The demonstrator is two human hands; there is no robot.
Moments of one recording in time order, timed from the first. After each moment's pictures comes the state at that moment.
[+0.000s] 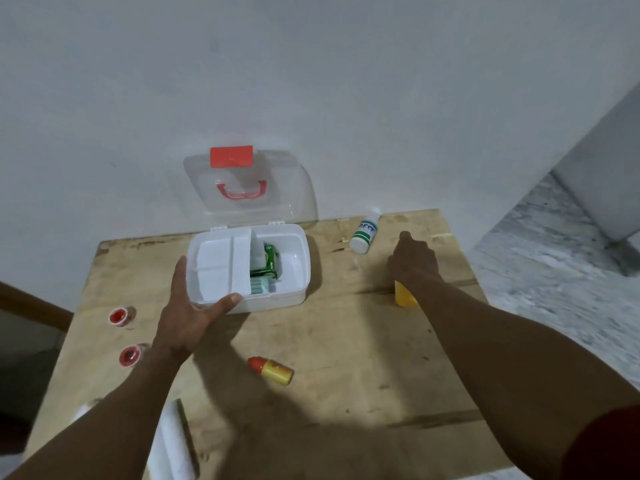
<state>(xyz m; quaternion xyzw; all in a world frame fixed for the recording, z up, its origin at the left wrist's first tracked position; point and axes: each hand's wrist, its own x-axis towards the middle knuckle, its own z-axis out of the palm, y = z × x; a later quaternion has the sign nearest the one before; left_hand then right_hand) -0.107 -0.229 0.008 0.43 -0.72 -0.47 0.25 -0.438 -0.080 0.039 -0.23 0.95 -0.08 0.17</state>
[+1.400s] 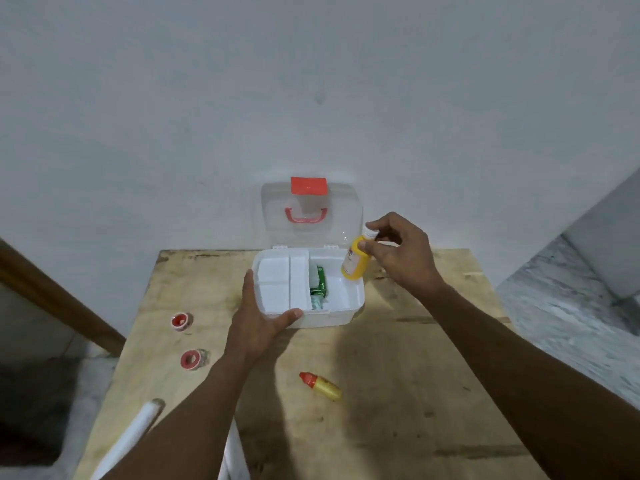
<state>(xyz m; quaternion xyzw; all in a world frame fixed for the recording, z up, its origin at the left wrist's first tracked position) -0.098 -0.233 0.001 0.45 -0.70 -0.50 0.24 -0.339 -0.140 0.112 -0.43 0.74 -0.50 0.13</state>
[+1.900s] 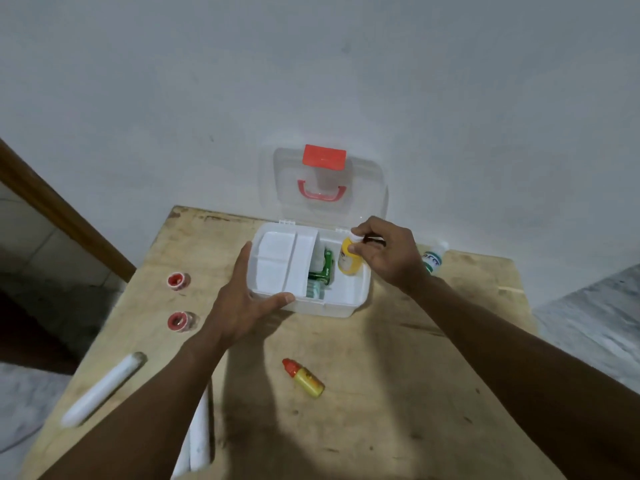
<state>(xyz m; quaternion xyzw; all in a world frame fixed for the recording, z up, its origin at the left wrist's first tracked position) -0.104 -0.229 0.004 0.44 -0.71 -0.49 0.26 -0.380 -0.181 0.042 -0.58 0.67 -0.42 0.19</state>
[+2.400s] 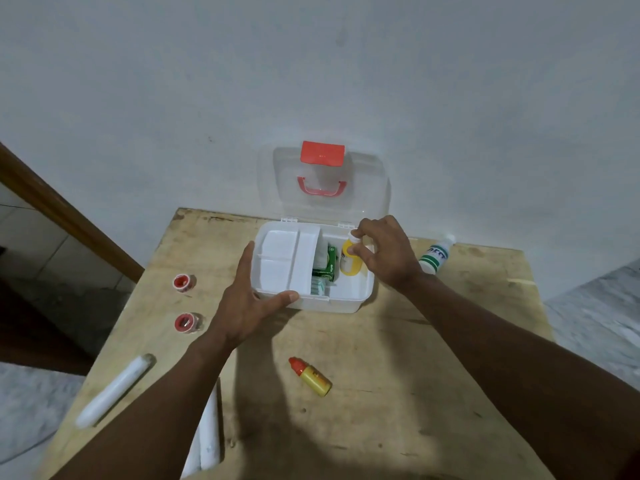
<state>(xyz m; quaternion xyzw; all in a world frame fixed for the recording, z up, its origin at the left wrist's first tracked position) -0.106 -0.233 -0.001 0.44 -0.71 -0.48 0.26 -0.380 -0.188 0.019 -0.64 0.69 -0.31 0.07</state>
